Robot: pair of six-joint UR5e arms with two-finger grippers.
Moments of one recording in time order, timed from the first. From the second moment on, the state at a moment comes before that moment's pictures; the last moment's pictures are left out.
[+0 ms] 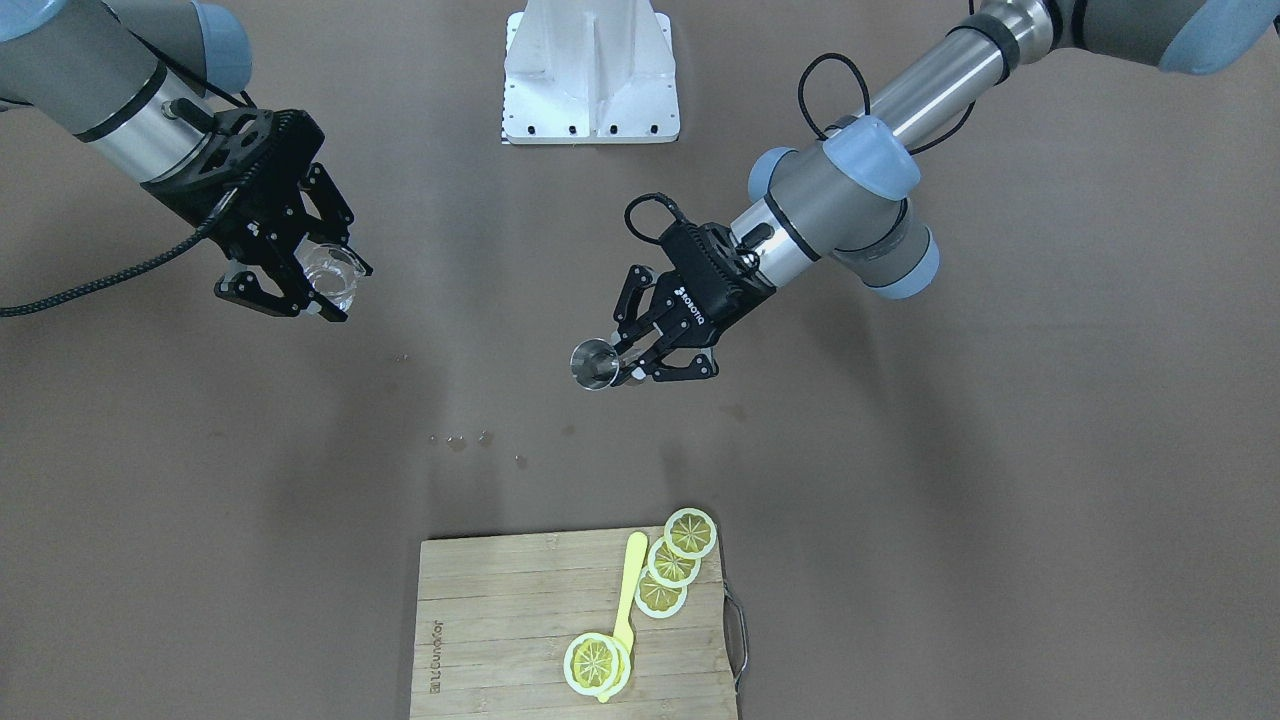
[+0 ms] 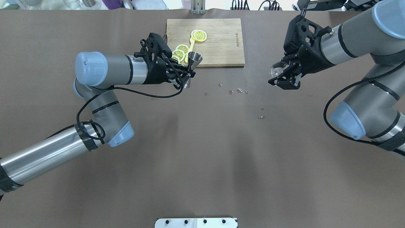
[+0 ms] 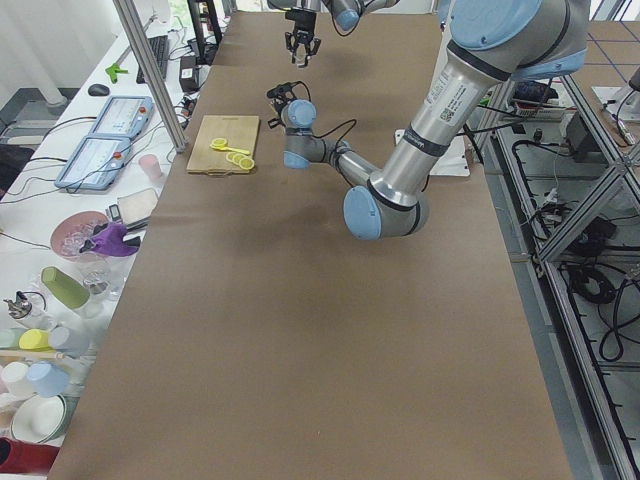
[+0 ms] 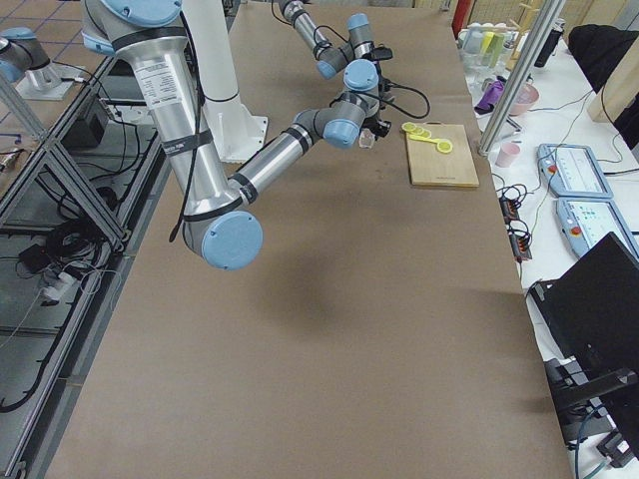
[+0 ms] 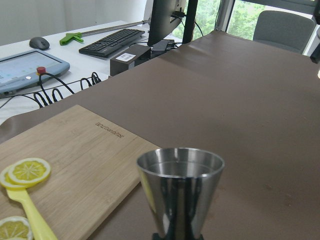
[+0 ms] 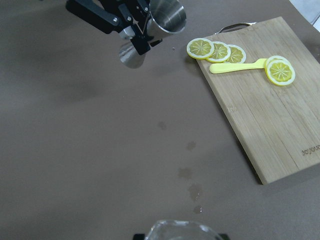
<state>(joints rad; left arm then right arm) -0.67 -2.28 -1.27 -2.83 -1.92 -0.45 0.90 -1.21 1.91 -1.16 2.23 -0.08</state>
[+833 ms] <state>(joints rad) -0.65 -2.40 -1.17 -2.88 -2.06 -0.12 0.88 -1.07 1.86 -1.31 2.22 -0.19</state>
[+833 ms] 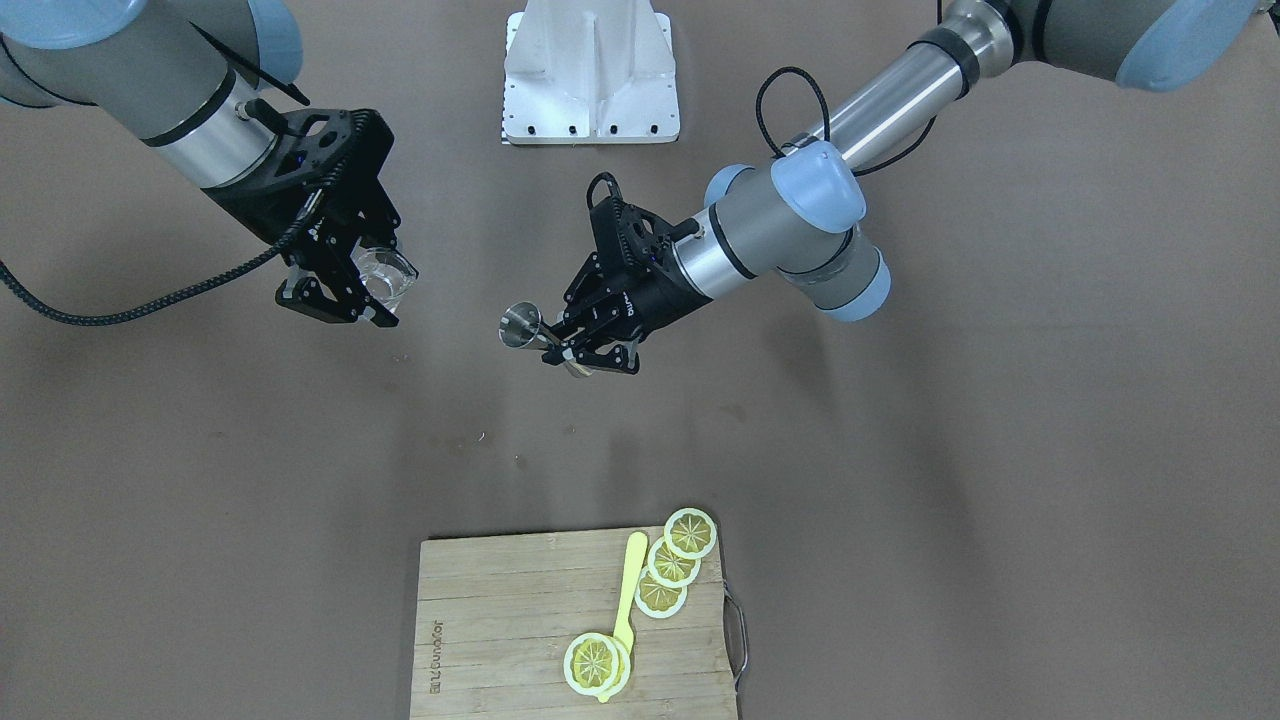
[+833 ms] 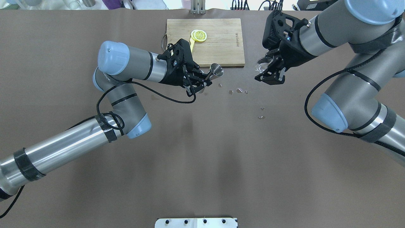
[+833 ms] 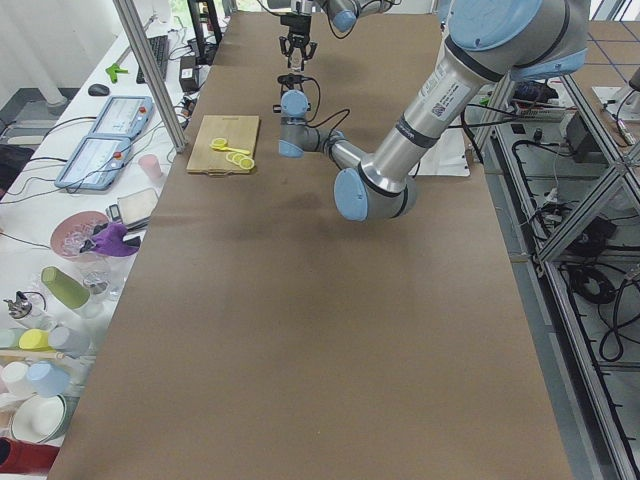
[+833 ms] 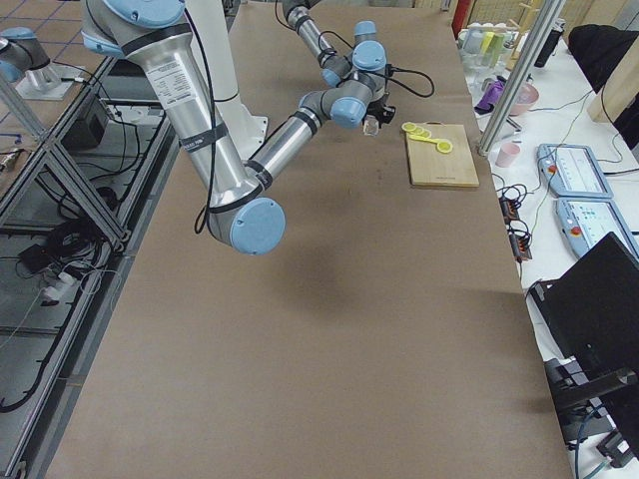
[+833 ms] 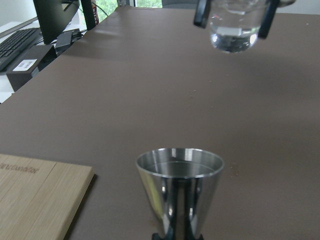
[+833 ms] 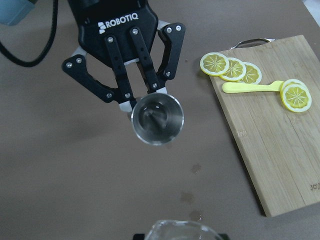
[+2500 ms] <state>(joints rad) -0.62 -2.40 -1.16 -2.91 -2.08 -0.08 0.83 -0.96 1.84 -1.53 2.21 -0.24</state>
